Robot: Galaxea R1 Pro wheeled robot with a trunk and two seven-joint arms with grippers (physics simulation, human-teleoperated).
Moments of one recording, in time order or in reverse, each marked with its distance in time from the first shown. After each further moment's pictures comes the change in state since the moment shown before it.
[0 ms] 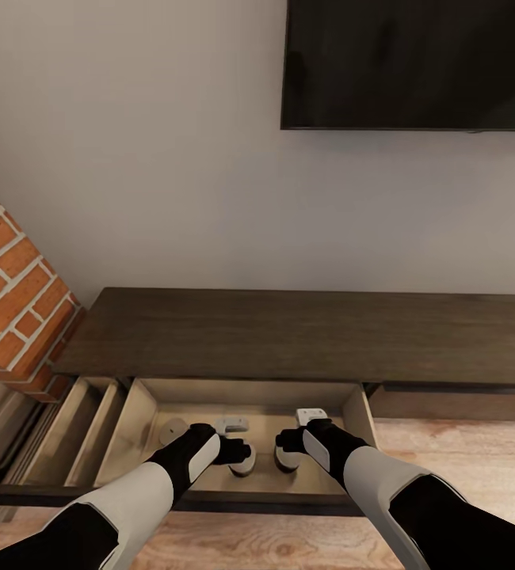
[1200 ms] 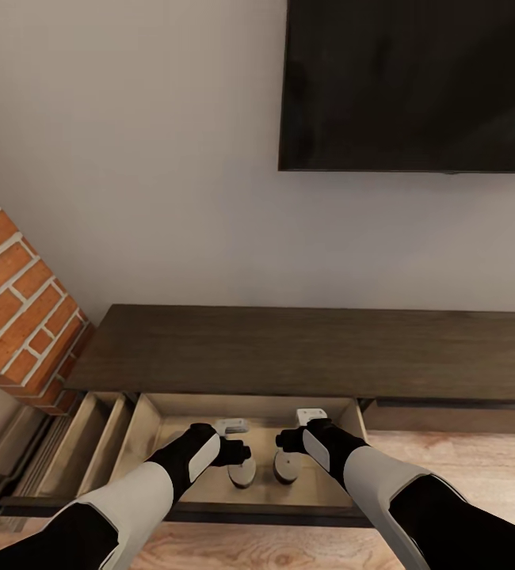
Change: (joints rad) left arm 0.000 0.000 0.000 0.000 0.000 0.017 0.002; right arm 0.000 0.000 0.000 -0.002 -0.001 0.005 -0.002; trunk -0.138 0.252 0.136
